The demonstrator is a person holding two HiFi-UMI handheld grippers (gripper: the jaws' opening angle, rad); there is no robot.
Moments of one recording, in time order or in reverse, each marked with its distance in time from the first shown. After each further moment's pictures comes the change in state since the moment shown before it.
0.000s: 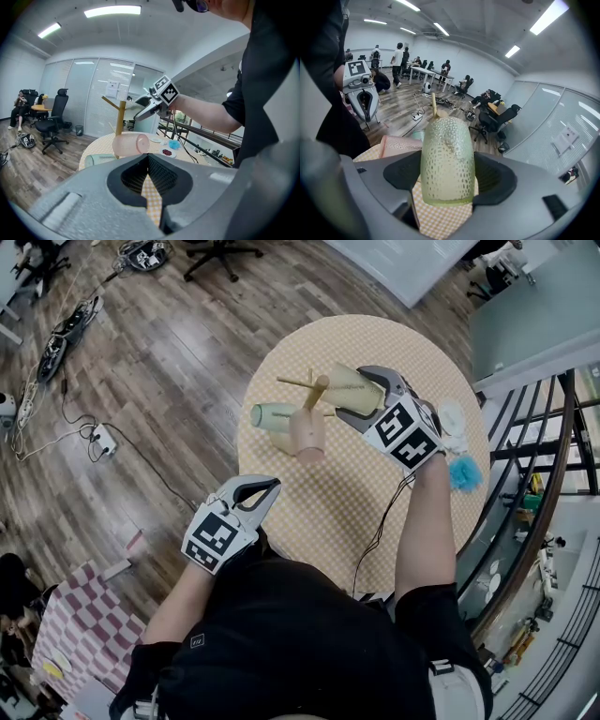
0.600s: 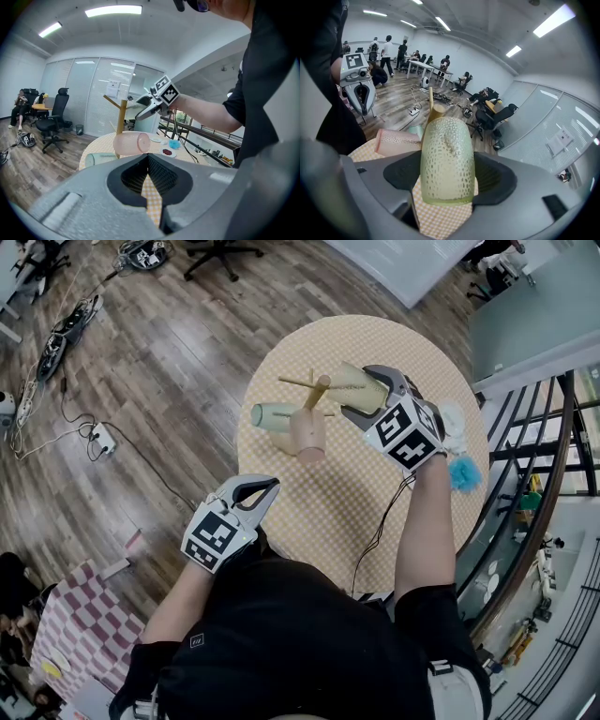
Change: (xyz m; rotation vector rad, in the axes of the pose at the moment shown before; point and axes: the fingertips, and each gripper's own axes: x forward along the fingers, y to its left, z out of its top) left arm -0.001 0.002 -0.001 -0.007 0.002 0.001; right arm -0.003 -0.009 -0.007 -0.029 0.054 -0.049
